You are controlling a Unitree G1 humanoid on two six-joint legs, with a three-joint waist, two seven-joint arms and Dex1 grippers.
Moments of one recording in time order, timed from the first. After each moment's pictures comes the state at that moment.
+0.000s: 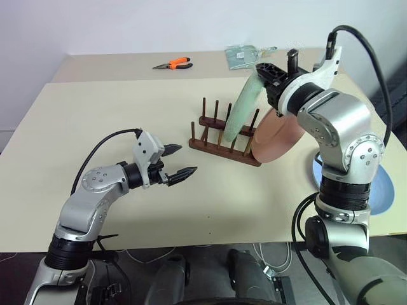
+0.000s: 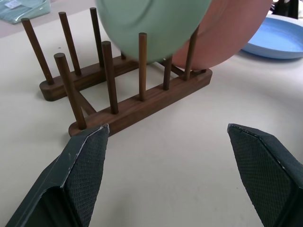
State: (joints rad) left arm -0.28 0.55 -0.03 -0.31 -0.42 0.51 -0.80; right arm -0.80 -0.36 -0.17 -0.18 1.79 0.55 -0.87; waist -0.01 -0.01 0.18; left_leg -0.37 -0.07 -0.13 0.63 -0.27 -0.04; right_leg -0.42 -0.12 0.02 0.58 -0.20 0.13
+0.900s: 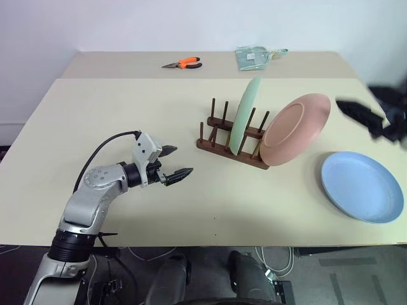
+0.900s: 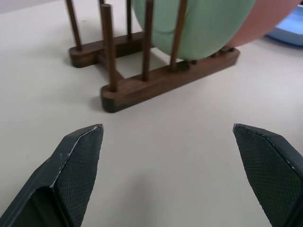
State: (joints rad) left arm -0.31 0.55 -0.06 -0.17 -0.39 0.45 -0.85; right arm -0.03 -1.06 -0.66 -0.31 0.98 0.77 0.54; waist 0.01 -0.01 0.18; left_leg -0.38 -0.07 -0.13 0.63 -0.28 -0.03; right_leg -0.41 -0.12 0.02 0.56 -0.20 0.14
